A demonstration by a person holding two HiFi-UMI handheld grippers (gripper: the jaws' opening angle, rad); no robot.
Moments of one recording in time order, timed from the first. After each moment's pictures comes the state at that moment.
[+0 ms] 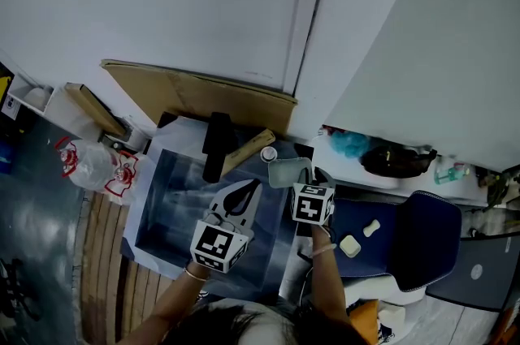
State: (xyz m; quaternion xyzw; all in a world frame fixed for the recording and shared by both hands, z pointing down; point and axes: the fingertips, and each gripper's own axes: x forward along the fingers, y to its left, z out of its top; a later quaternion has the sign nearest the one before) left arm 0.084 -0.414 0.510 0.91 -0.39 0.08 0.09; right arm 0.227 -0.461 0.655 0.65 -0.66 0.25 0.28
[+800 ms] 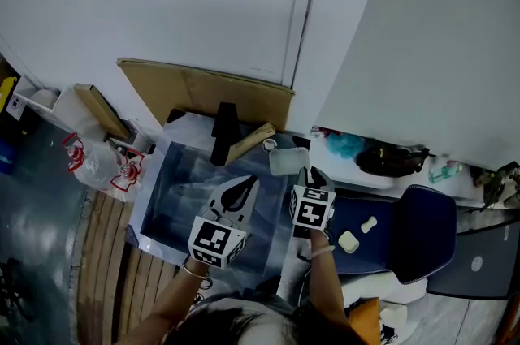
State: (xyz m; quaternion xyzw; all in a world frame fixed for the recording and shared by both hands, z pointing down) left arm 0.068 -0.363 0.472 0.92 -0.39 0.06 0.06; right arm 0.210 -0.412 0.594 0.67 -0.68 0.23 0.20
